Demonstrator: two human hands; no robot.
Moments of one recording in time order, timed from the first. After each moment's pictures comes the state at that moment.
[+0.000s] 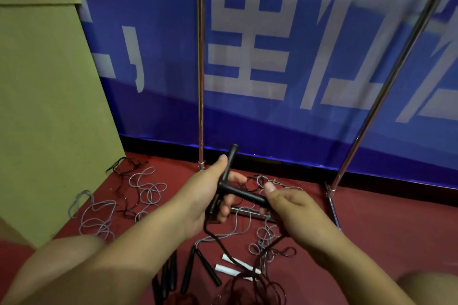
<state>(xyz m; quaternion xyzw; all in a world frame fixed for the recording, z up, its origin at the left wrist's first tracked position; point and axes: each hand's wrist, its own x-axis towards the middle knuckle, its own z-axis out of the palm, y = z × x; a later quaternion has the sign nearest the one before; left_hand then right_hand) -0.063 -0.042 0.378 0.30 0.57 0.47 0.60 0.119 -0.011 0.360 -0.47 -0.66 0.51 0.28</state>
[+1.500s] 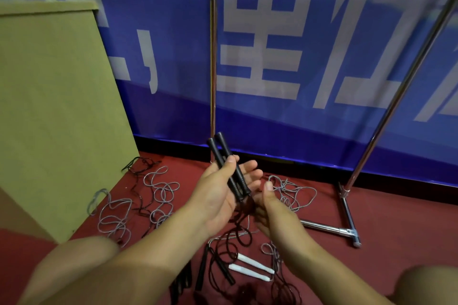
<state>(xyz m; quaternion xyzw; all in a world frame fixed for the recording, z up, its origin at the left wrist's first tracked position) -0.062 -0.033 0.365 0.17 0.37 0.68 0.61 0.066 -0.027 0.330 -0.43 -0.55 0.65 0.30</state>
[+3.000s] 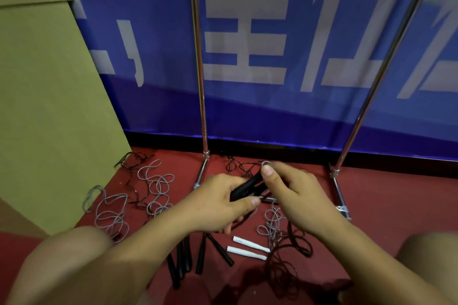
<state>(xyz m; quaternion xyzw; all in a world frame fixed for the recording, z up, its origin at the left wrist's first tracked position) -0.072 -0.069 0.359 0.68 0.56 0.25 0.40 0.116 -0.026 0.358 -0.43 -0.79 0.29 0.32</state>
